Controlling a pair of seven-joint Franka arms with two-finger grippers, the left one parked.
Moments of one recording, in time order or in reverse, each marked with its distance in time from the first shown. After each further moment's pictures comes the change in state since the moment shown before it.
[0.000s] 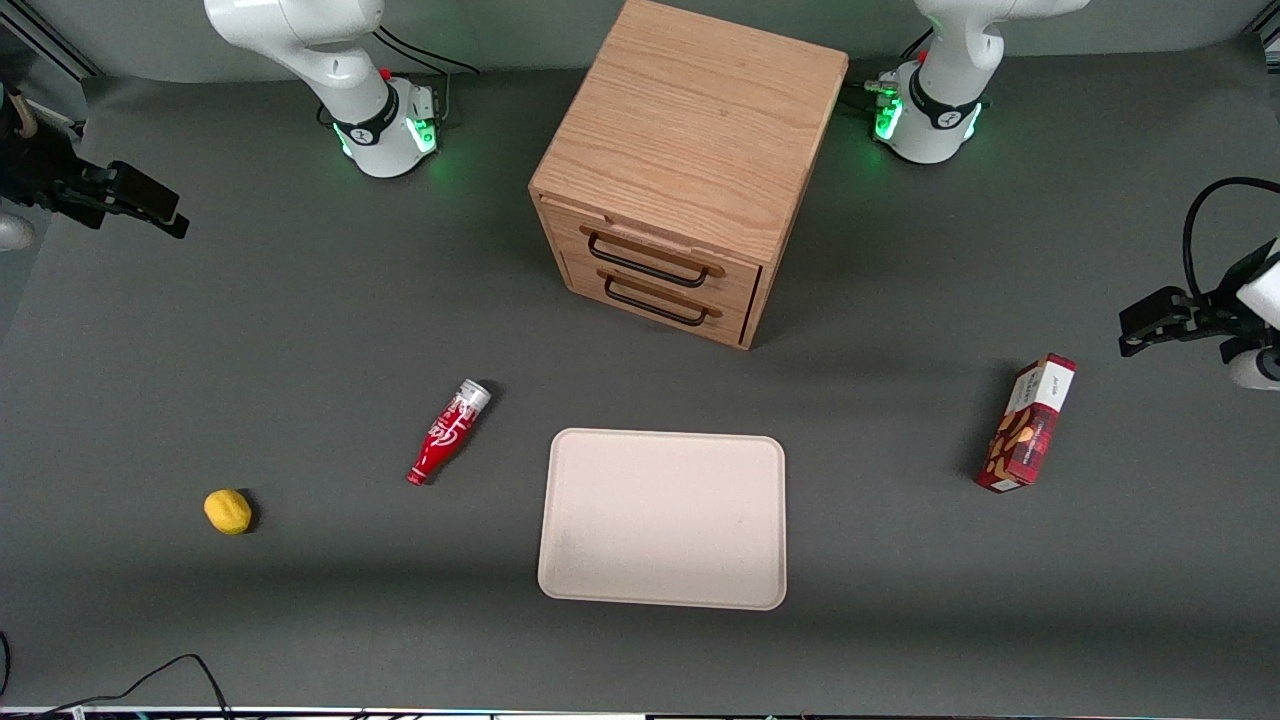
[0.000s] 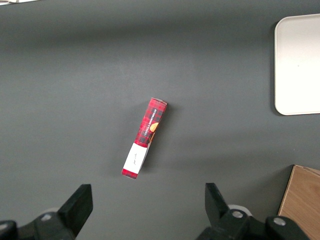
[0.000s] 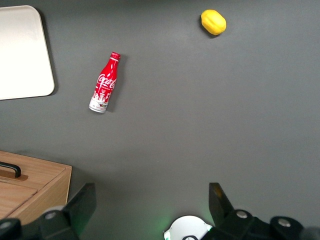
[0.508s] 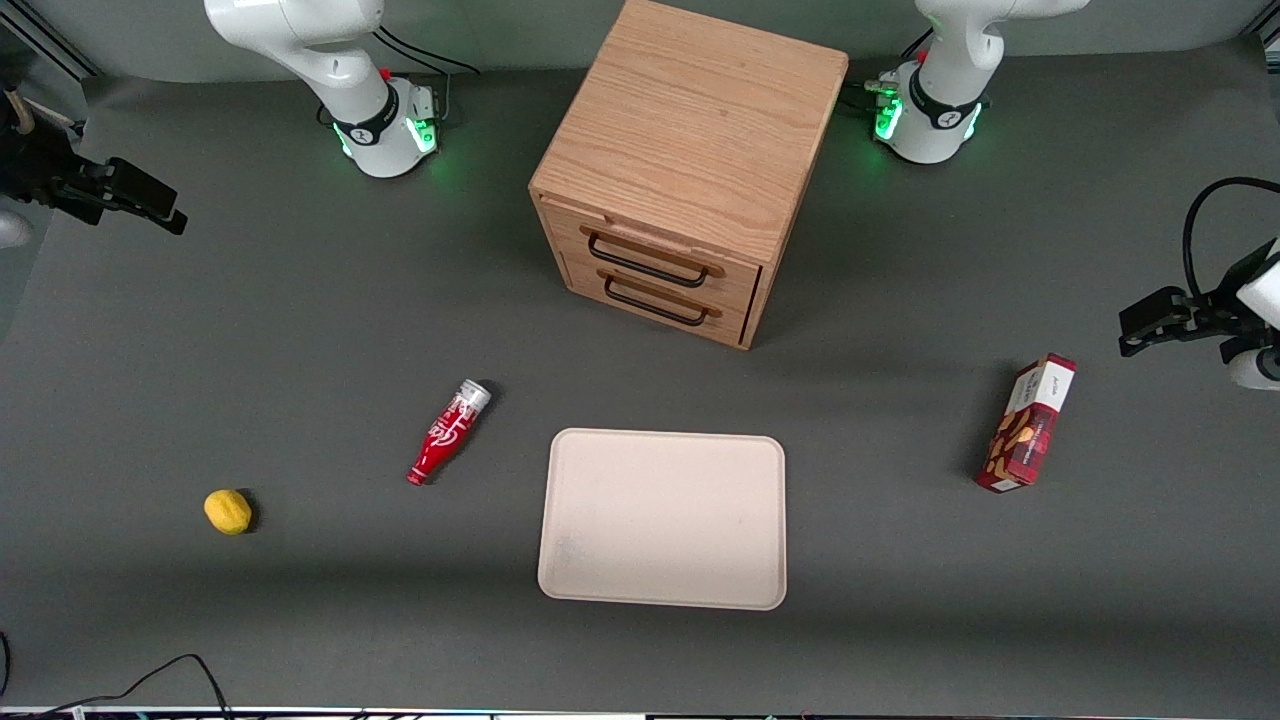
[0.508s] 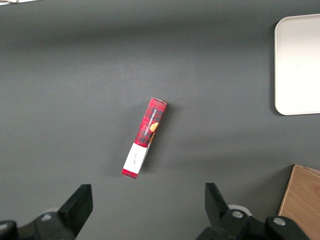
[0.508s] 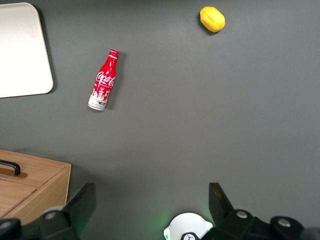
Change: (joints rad) arm -0.001 -0.002 -0.001 0.007 0.000 -0.015 0.000
